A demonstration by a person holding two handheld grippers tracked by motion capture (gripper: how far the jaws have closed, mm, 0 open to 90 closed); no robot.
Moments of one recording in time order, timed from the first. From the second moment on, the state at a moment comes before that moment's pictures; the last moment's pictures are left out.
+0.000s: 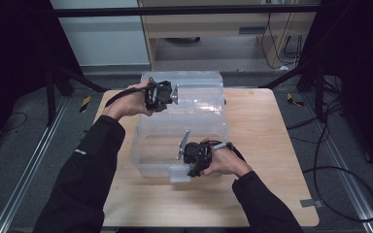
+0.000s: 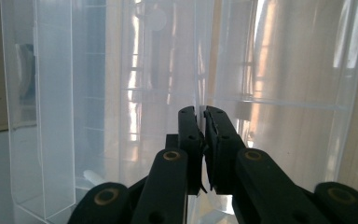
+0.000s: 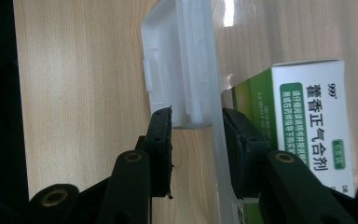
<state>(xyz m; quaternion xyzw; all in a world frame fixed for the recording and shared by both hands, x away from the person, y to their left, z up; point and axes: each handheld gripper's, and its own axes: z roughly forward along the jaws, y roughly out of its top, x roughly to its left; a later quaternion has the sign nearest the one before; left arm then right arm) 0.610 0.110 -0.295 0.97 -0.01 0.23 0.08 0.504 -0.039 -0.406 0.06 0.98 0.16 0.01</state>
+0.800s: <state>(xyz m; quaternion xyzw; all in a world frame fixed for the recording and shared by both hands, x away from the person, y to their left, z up) 0.574 0.116 -0.292 0.96 -0.02 0.26 0.08 0.502 -0.040 -0.407 0.07 0.98 0.17 0.02</state>
